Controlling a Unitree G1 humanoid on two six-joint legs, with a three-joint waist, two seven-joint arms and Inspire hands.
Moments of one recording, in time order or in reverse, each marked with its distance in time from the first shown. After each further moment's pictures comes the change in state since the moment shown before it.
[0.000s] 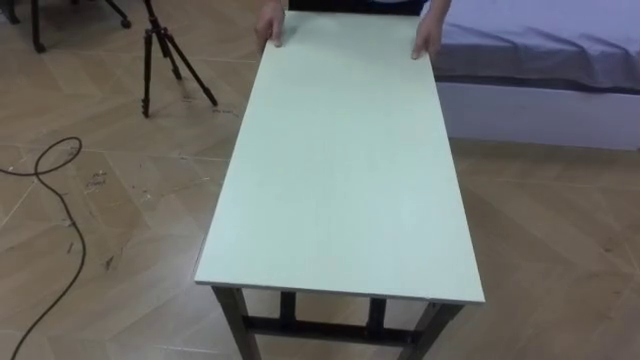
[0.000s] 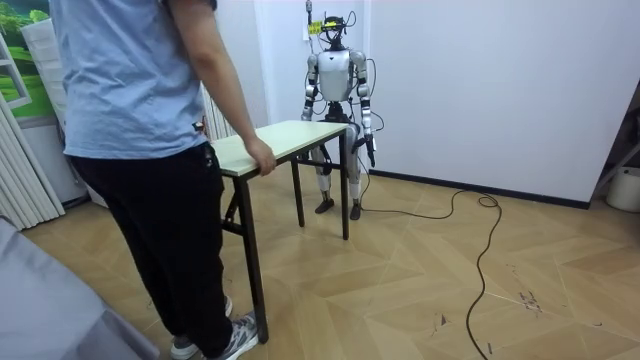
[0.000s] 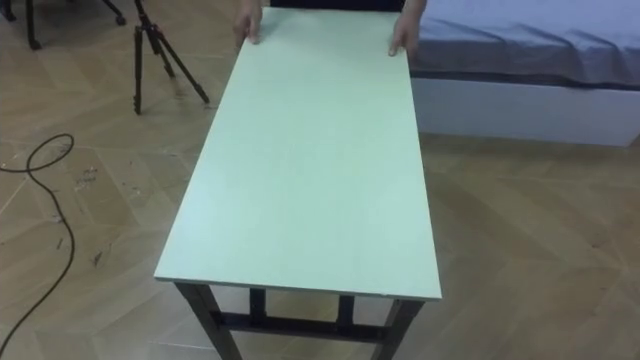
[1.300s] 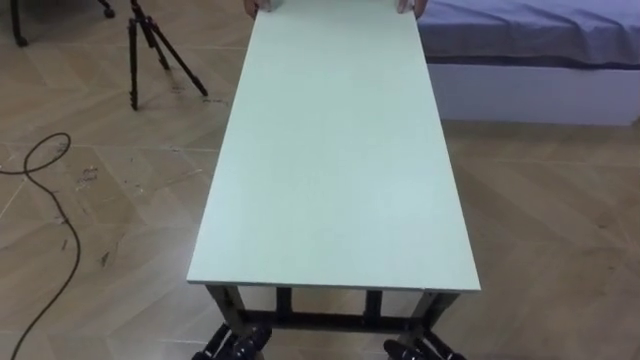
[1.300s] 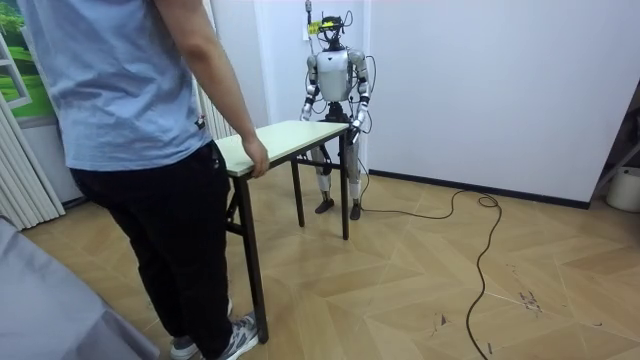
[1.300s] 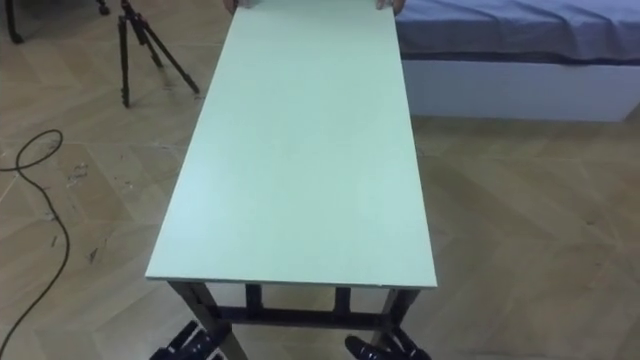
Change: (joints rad) left arm 0.097 0.049 -0.235 -0.568 -0.631 0.029 -0.362; right arm 0.126 -0.022 0.024 -0.552 0.250 0.035 0.184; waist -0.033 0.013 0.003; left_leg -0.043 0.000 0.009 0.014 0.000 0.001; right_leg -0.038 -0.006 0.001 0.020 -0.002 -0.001
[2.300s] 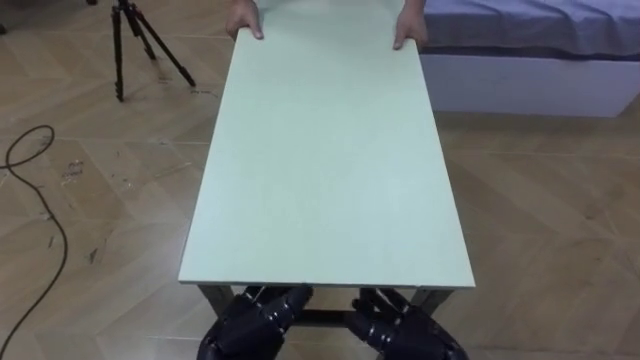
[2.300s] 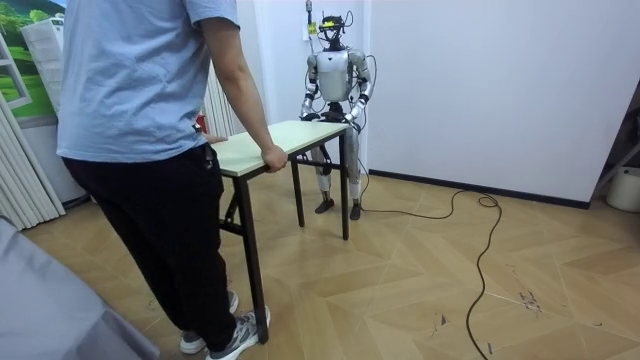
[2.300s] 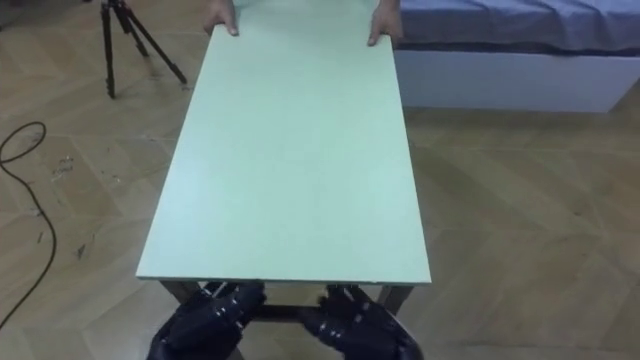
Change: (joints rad) left arm 0.017 0.080 -0.174 -0.304 -0.036 0.024 -0.040; right arm 0.044 -0.090 0.245 -0.397 0.087 0.027 0.160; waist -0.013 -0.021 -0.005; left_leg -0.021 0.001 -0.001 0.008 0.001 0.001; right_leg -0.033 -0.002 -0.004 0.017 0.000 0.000
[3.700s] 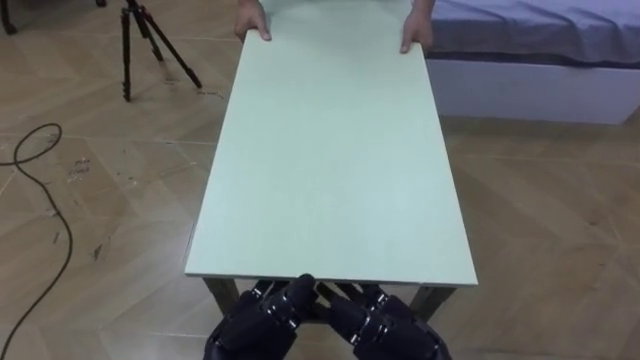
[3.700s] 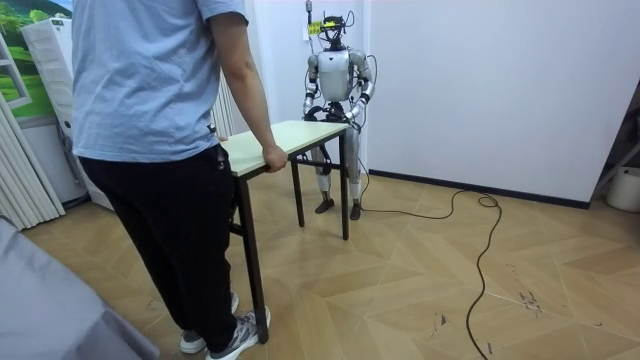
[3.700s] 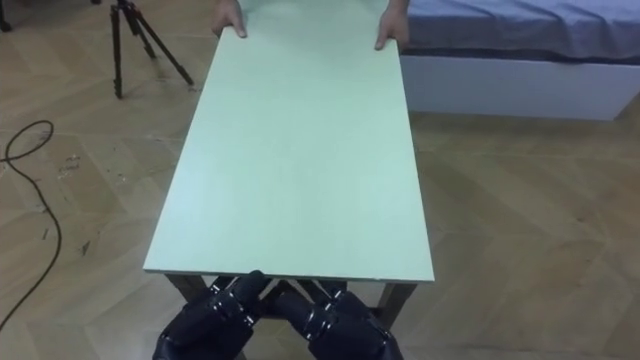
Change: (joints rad) left arm -0.005 0.025 -0.037 -0.036 -0.199 -0.007 -0.001; right arm 0.017 -0.036 0.070 -0.074 0.301 0.035 0.023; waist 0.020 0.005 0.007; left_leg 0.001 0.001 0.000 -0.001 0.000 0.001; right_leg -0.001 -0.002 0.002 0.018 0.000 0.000
